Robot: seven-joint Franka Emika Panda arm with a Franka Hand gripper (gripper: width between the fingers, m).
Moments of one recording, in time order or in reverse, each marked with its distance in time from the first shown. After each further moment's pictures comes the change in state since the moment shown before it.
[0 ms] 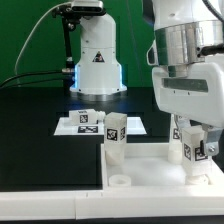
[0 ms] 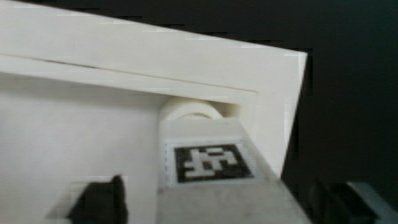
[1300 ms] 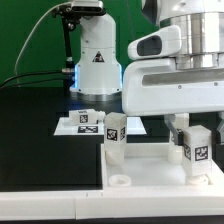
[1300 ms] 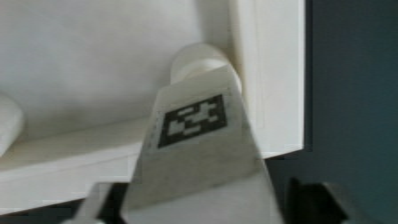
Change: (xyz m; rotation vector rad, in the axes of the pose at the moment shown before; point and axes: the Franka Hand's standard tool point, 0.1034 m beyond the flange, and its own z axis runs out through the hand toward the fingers) arm 0.004 -0.008 -0.008 -0.012 0.060 -1.110
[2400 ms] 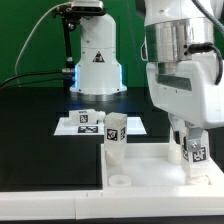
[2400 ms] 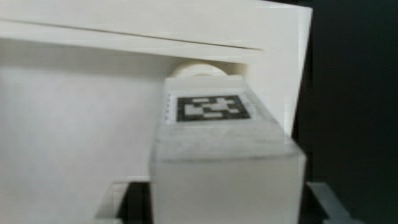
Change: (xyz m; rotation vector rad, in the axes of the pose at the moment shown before) arm -0.005 0.016 0.003 -0.021 -0.065 1.259
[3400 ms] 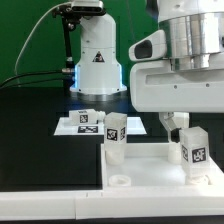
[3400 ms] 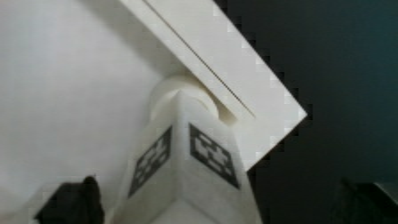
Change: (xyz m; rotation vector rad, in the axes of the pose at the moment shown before) arm -0.018 -0.007 -0.004 0.024 0.009 -0.905
